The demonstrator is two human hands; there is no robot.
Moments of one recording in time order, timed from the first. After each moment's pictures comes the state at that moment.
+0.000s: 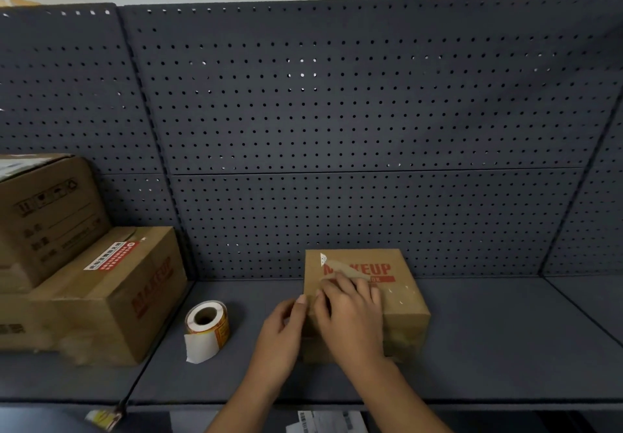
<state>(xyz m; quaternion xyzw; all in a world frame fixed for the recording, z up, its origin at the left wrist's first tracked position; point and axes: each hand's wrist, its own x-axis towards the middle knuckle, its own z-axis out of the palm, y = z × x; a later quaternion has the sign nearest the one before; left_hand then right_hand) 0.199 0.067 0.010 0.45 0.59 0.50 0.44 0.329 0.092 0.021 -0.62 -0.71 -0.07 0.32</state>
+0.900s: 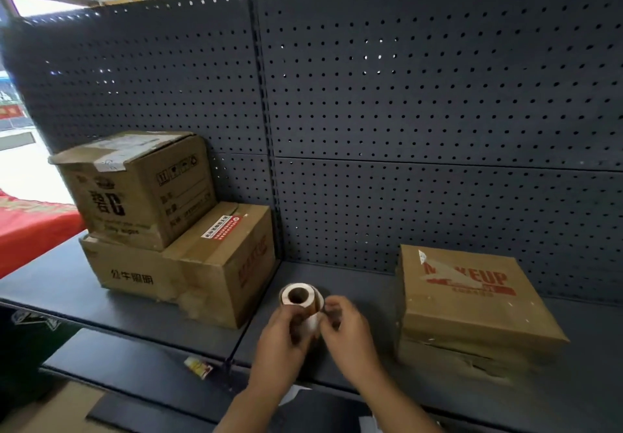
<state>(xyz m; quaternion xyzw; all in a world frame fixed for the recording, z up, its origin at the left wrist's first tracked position) 0.048 0.038 -0.049 0.56 0.69 0.42 0.17 0.187 0.086 -0.031 -0.50 -0.68 0.38 0.38</state>
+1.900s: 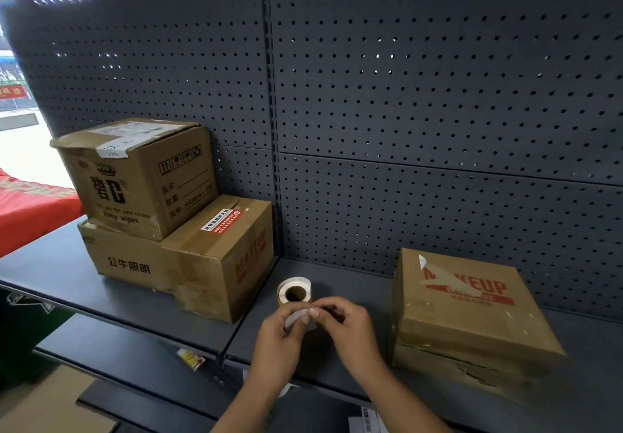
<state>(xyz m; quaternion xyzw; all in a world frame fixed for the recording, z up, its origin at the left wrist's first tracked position) 0.068 0.031 -0.023 0.45 0.60 0.58 0.33 0.197 0.098 -0.030 -0.38 -0.66 0.48 0.43</state>
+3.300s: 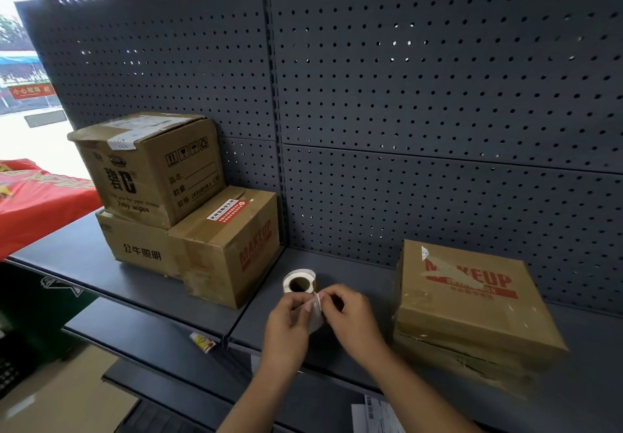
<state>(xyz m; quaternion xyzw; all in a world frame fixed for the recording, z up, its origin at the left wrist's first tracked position) 0.090 0.030 -0.023 0.40 0.66 0.56 0.30 0.208 0.109 -0.033 -0.38 -0.73 0.41 0.38</state>
